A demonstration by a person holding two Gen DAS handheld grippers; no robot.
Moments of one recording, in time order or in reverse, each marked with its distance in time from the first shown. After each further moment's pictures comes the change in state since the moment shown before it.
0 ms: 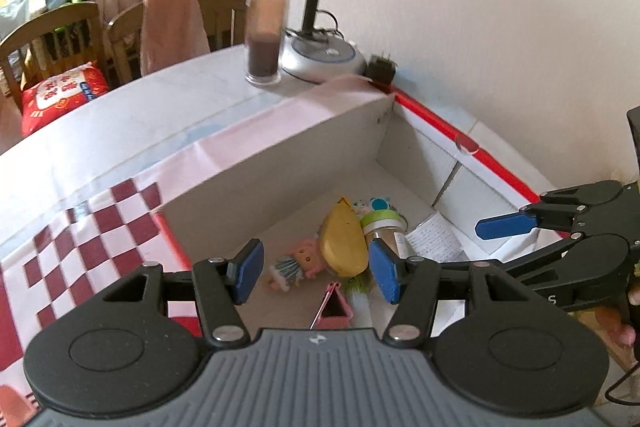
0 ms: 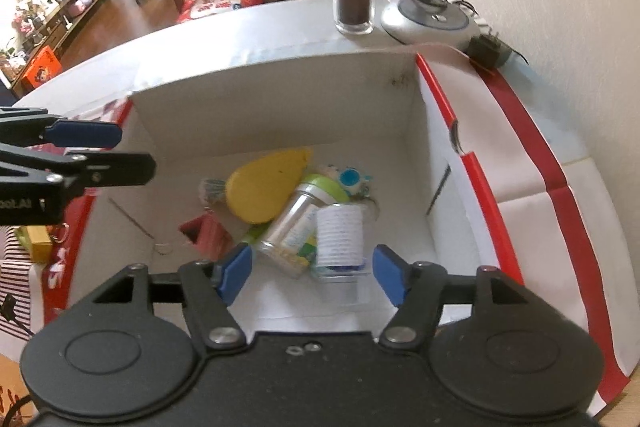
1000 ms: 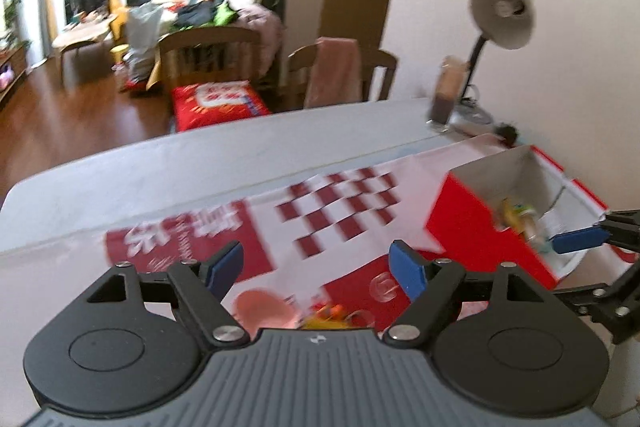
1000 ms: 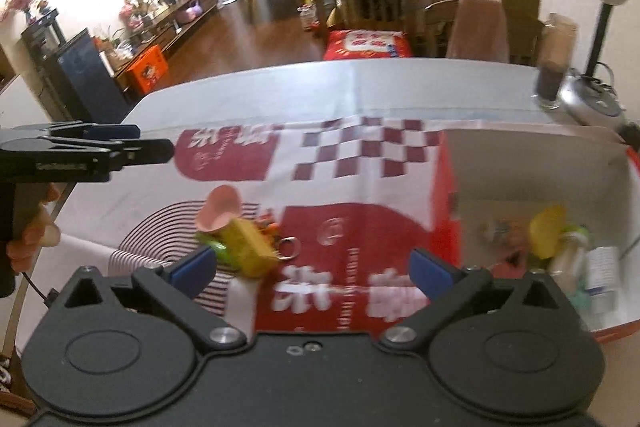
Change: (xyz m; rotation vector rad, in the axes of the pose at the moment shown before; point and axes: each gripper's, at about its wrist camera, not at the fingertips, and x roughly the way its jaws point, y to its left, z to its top) left arm -0.188 0.188 -0.129 -0.184 -0.182 0.247; right arm -0.036 0.227 -0.017 -0.159 -0.116 0.241
